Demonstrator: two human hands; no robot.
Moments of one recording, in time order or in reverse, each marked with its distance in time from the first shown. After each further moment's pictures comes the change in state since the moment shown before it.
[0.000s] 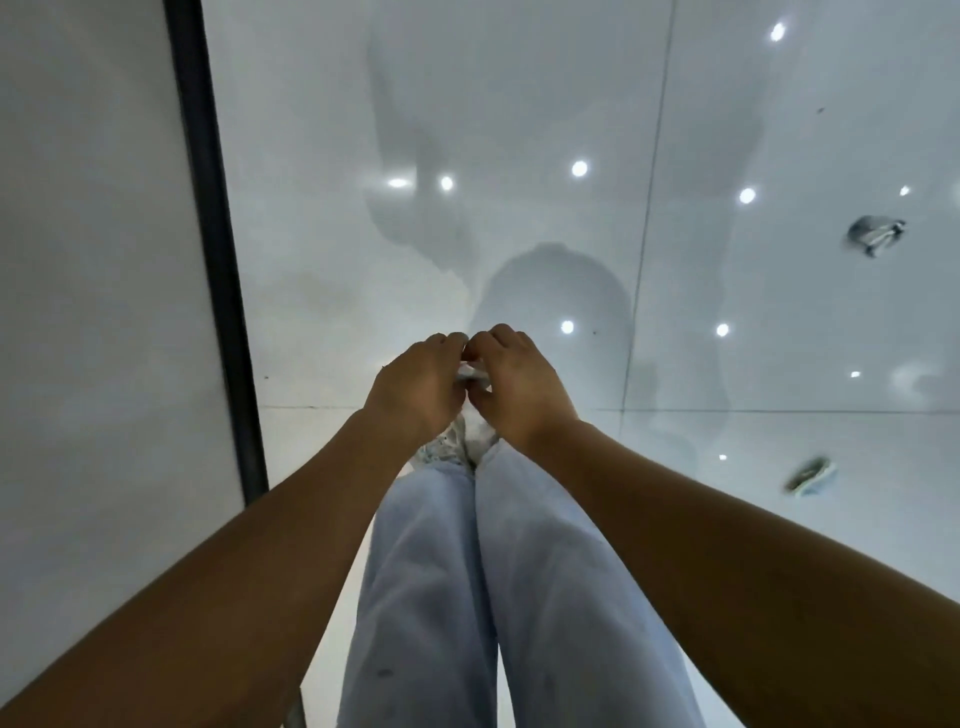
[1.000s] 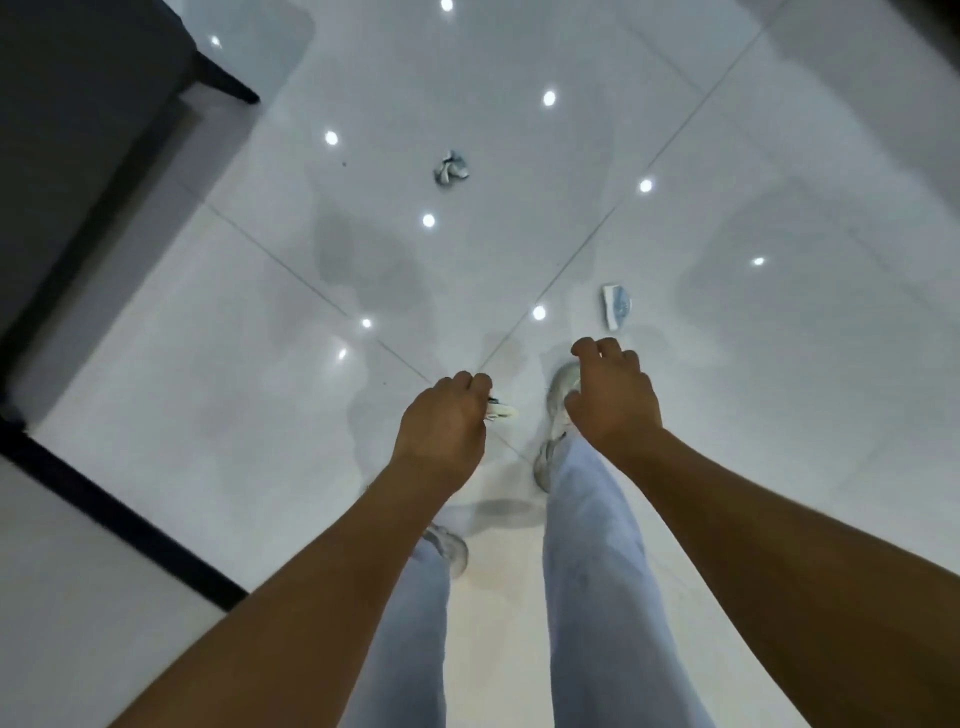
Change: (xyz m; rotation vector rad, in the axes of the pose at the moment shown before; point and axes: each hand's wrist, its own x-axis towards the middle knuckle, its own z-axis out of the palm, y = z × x) left_hand -0.111 0.398 0.124 0.825 -0.161 0.655; right_hand -0.379 0.239 -0.134 0.279 0.377 0.907
